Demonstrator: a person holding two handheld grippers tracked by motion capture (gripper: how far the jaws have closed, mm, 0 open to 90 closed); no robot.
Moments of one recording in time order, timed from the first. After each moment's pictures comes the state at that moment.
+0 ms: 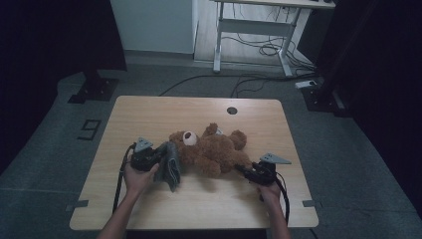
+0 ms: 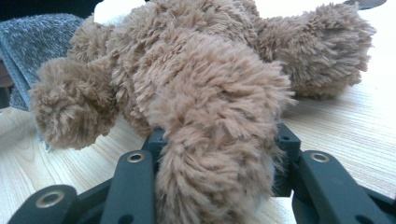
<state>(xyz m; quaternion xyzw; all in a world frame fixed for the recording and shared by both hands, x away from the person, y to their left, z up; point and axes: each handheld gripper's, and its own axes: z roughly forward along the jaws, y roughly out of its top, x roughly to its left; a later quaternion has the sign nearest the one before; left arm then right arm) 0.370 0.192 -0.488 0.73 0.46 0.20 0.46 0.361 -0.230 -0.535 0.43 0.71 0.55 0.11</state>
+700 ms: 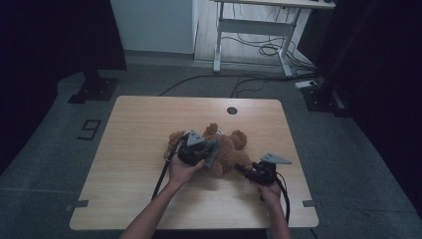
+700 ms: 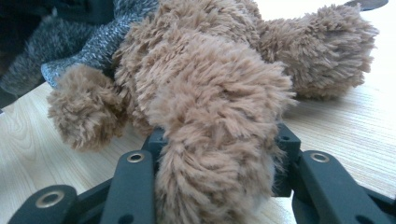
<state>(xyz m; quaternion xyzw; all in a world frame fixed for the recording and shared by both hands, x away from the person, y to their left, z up) 0.387 0.061 -0.466 0.79 0.36 0.16 0.48 0.361 -0.232 -0.535 0.42 0.71 0.56 0.11</state>
